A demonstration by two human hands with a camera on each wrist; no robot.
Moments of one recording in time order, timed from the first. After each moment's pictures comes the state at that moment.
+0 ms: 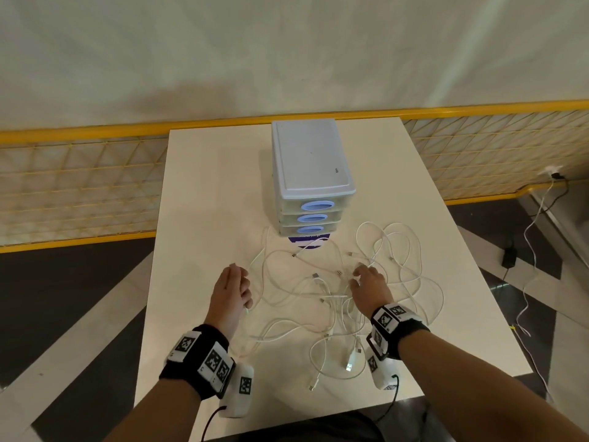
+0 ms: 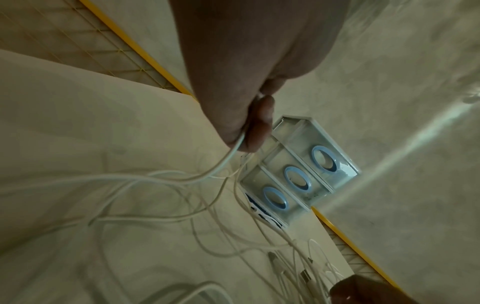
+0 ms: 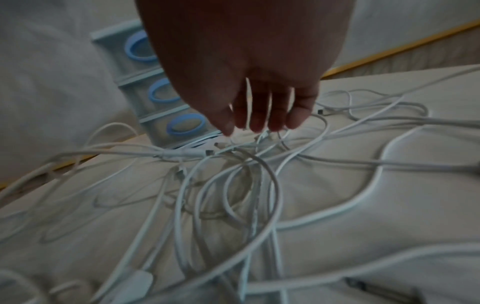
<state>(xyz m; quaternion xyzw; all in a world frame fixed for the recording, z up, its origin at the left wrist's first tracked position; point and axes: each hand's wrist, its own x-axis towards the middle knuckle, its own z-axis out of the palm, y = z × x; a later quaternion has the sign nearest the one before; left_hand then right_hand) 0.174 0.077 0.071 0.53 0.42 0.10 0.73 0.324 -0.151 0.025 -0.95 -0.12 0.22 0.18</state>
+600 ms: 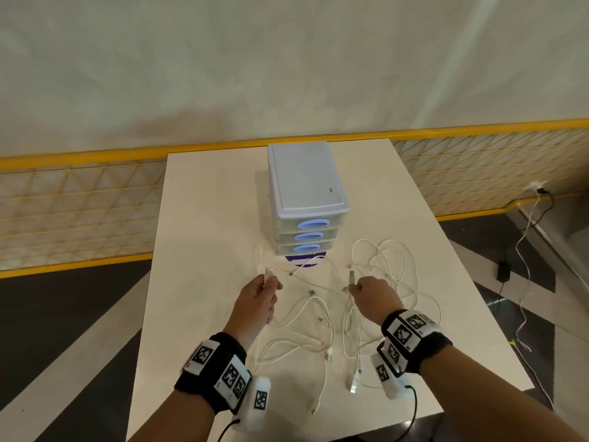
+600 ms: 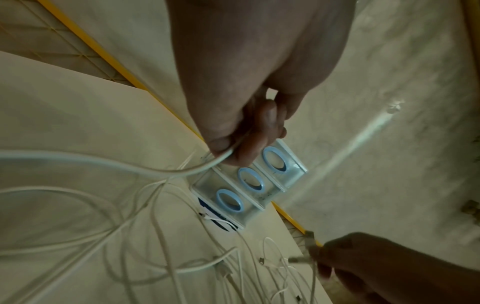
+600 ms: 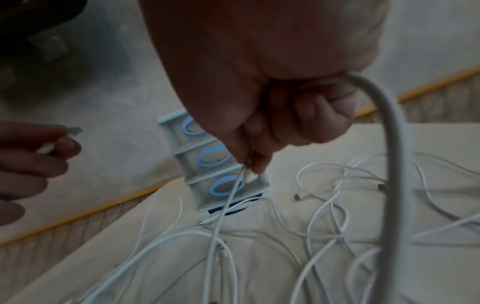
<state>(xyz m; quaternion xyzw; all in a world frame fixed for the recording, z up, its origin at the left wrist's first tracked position) 0.199 0.055 0.093 0.63 0.31 0.02 0.71 0.332 -0.143 0.083 -0.95 -0.09 0.25 0.14</state>
